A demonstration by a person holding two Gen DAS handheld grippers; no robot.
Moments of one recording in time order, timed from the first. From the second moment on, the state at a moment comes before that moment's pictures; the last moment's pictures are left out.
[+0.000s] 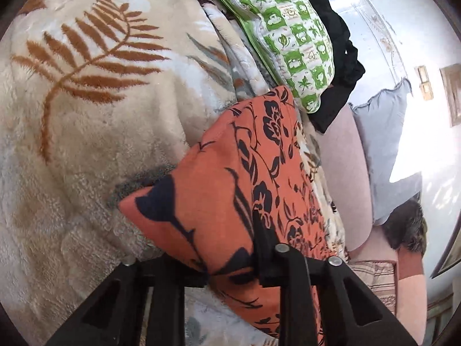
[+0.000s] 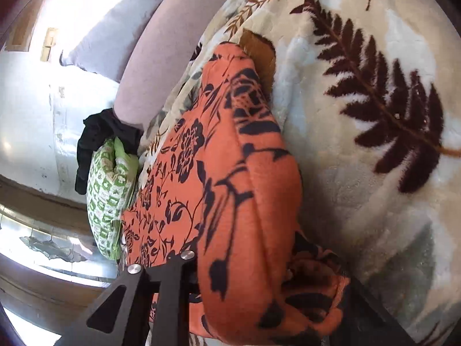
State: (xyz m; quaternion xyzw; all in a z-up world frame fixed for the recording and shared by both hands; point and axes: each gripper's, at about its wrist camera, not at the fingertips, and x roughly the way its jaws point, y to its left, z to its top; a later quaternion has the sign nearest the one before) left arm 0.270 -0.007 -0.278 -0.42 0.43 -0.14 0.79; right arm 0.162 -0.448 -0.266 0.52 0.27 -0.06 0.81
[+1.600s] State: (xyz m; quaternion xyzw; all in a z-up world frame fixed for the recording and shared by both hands) left arm 0.127 -0.092 -0.149 -0.15 0.34 -0.27 0.89; right arm 0.031 -0.408 -0.218 0.47 0.23 -0.02 0.85
